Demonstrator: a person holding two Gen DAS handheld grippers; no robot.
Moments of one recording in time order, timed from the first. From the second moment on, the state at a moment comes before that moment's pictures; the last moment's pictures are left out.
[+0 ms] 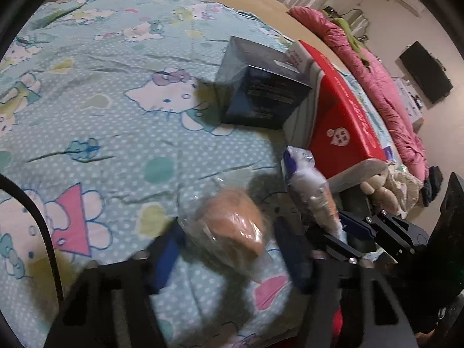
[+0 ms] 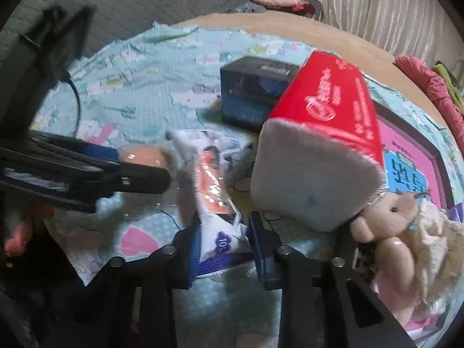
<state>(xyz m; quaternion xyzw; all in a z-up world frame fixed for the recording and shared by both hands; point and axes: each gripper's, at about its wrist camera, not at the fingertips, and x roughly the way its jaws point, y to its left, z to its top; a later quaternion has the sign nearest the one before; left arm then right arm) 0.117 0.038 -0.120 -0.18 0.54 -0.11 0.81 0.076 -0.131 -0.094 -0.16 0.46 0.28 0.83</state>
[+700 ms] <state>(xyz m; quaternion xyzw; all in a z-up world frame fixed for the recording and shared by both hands) 0.089 -0.009 0.004 -0.14 0.44 -0.15 0.87 0.052 -0.200 0.022 -0.04 0.37 0.26 0.89</state>
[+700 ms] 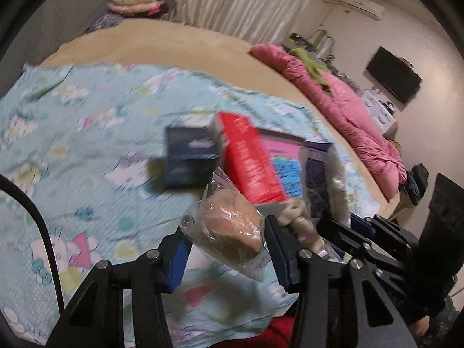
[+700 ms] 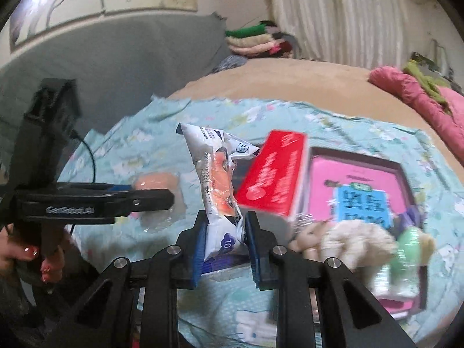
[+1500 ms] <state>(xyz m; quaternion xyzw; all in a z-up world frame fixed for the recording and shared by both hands) 0.142 -0.184 0.017 -0.04 0.45 -0.23 0.86 0.067 -0.346 0.045 0.06 0.34 0.12 0.93</state>
